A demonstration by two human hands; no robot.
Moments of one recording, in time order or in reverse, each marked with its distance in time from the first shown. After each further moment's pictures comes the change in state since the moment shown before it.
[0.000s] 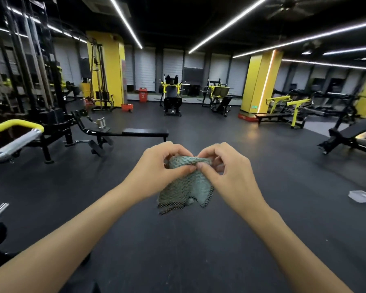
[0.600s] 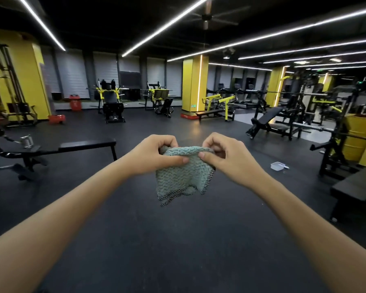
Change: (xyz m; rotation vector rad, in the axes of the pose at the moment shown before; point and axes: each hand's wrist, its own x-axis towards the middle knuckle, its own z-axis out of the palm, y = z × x) left_hand 0.025 0.052 -0.014 -0.192 -0.459 0.118; right_hand -0.036 -0.065 -0.084 -0.213 -0.019 0.177
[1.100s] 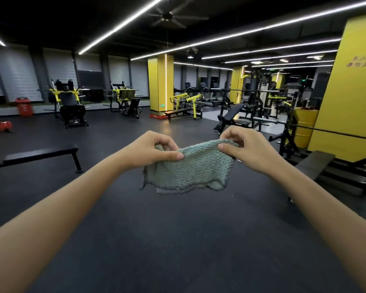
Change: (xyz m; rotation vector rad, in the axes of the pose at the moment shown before) left_hand 0.067 0.016 0.058 -0.093 -0.174 0.059; right_hand -0.037 0.055 -0.096 -0.259 0.104 0.194
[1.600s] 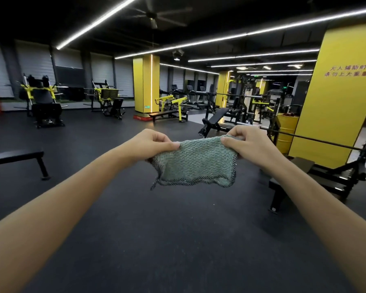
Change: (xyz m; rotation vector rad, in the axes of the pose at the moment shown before) left_hand 0.192 -0.018 0.064 -0.100 0.009 -0.174; right_hand 0.093 0.160 -0.050 0.011 0.102 0.212
